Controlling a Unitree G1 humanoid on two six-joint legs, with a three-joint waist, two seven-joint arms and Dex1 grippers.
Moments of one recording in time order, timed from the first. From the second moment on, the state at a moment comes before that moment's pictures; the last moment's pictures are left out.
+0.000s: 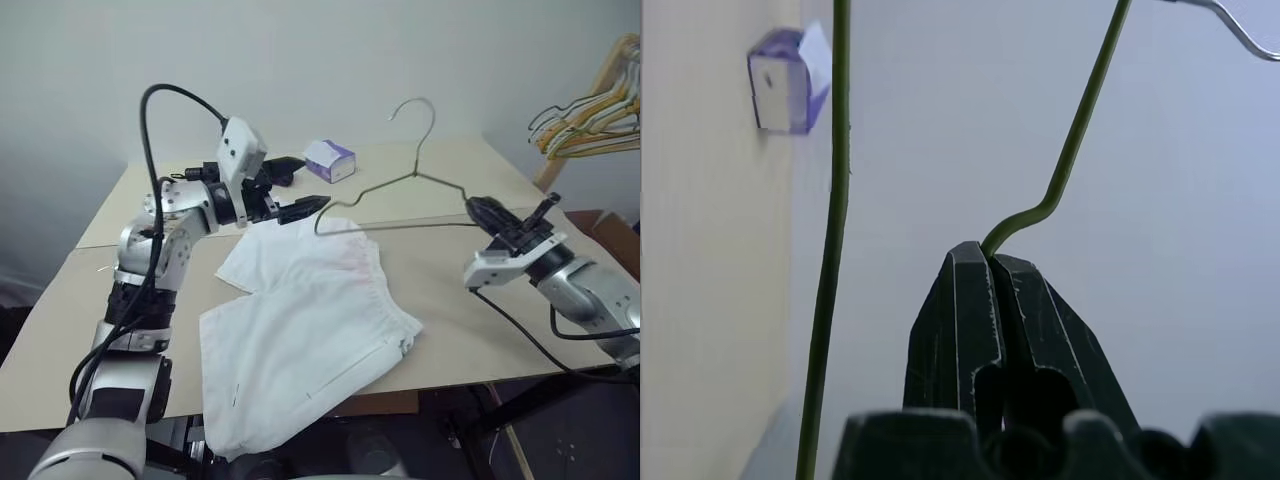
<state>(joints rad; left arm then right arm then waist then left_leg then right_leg) -0.83 0.52 -0.09 0.19 -0.40 0.48 -0.96 -0.43 -1.06 0.25 0.21 -0.73 -0.55 -0.21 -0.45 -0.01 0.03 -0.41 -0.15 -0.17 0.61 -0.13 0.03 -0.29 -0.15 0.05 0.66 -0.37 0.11</state>
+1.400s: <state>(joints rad) -0.71 0.66 -0.30 0.25 -0.03 0.10 -1.13 -0.45 -1.12 0.26 -0.07 0.26 -0.22 0.77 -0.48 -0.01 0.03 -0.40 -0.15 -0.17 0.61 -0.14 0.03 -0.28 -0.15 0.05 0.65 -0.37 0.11</state>
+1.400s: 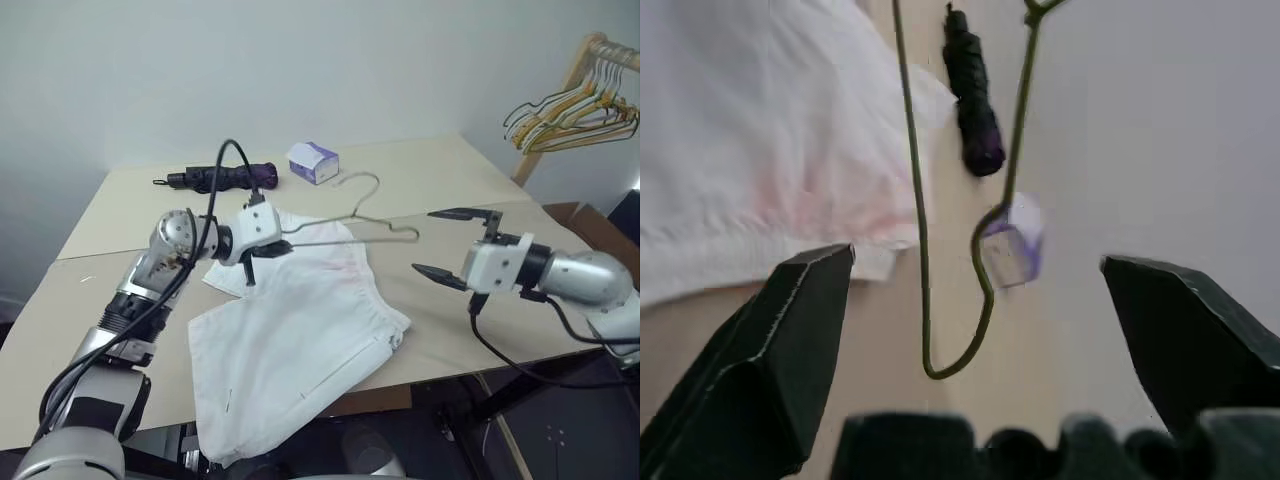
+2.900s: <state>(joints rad) -0.77 0.67 -0.16 0.50 -0.16 -0.05 -1.31 -0.37 -1.05 0.12 -0.22 0.27 0.52 1.26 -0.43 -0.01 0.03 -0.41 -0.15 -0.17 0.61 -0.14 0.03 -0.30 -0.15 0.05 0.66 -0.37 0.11</state>
